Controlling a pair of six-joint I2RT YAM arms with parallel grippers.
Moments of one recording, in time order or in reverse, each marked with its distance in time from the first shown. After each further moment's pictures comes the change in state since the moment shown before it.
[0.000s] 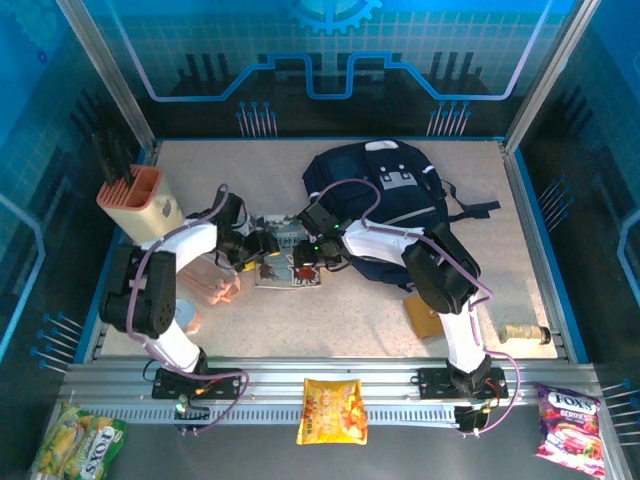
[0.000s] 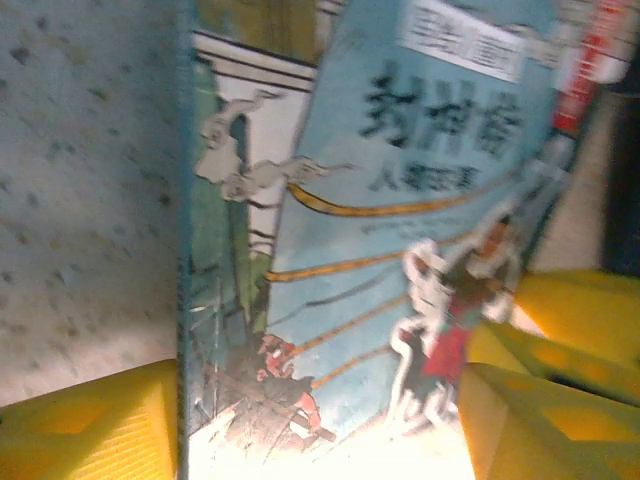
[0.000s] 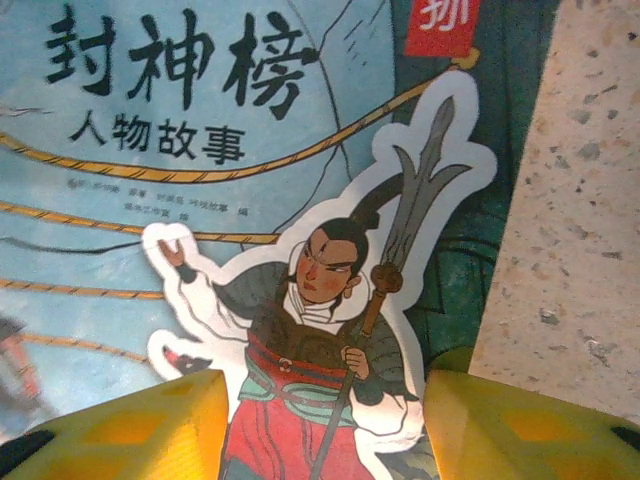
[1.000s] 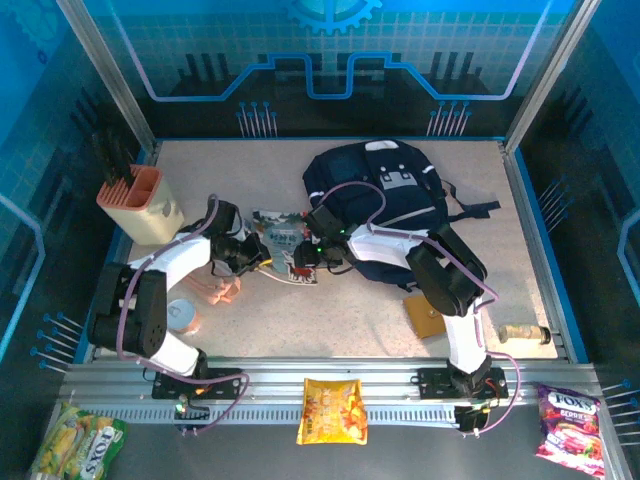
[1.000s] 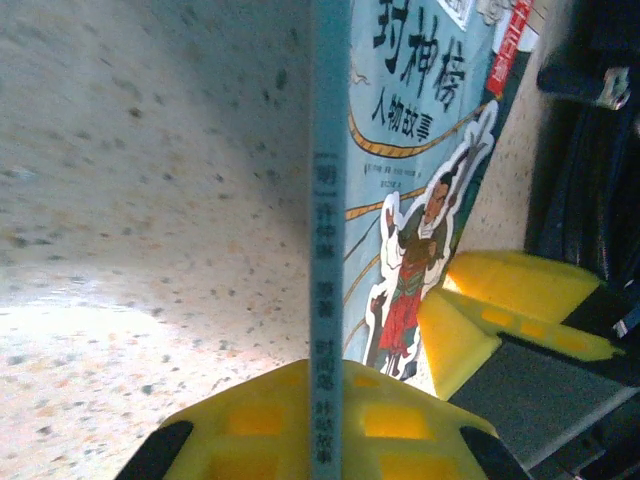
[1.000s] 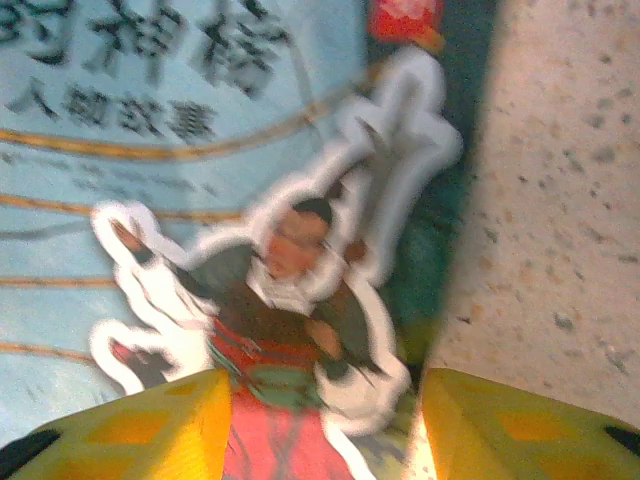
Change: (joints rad) left arm 0.021 -0.104 -0.110 0.091 0.039 -0.155; right arm -0.013 -0.060 -0.117 0.141 -0.031 0.009
